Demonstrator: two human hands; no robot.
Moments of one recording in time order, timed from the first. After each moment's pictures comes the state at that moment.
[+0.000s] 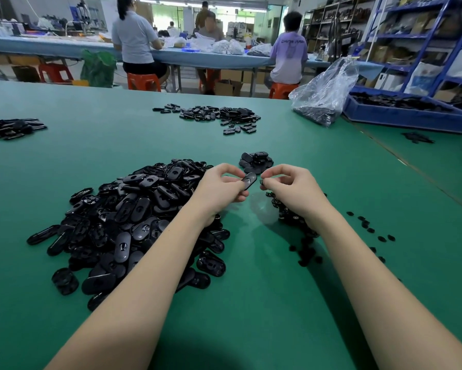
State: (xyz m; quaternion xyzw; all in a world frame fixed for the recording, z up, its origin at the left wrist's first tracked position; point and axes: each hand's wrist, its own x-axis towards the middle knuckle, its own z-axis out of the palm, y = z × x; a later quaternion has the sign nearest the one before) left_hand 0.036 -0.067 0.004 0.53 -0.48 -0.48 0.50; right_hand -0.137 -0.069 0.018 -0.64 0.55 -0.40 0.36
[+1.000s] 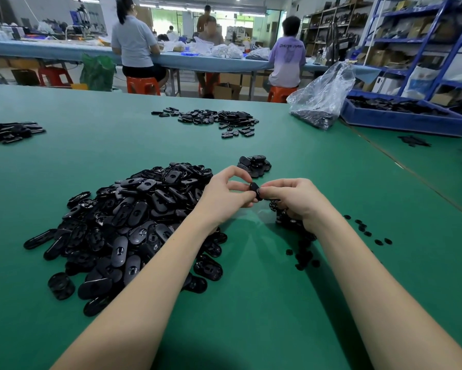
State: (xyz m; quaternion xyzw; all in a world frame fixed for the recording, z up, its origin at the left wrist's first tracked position) left_hand 0.028 -0.060 -0.002 0.49 -0.55 -0.45 0.50; right_hand -0.144 -0.075 0.017 -0.55 0.59 -0.38 0.45
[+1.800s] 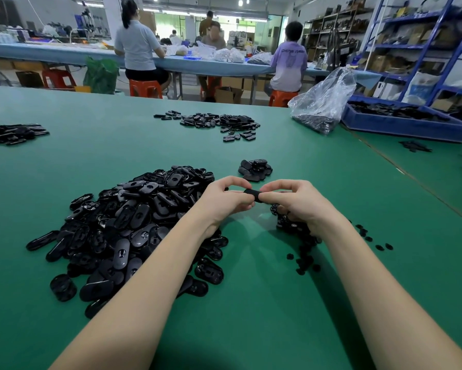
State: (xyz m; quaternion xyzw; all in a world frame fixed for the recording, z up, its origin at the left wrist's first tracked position) left_hand 0.031 -0.057 0.005 0.48 -0.46 -0.56 0.50; right_hand -0.152 -0.074 0.020 -0.62 0.56 -0.34 0.43
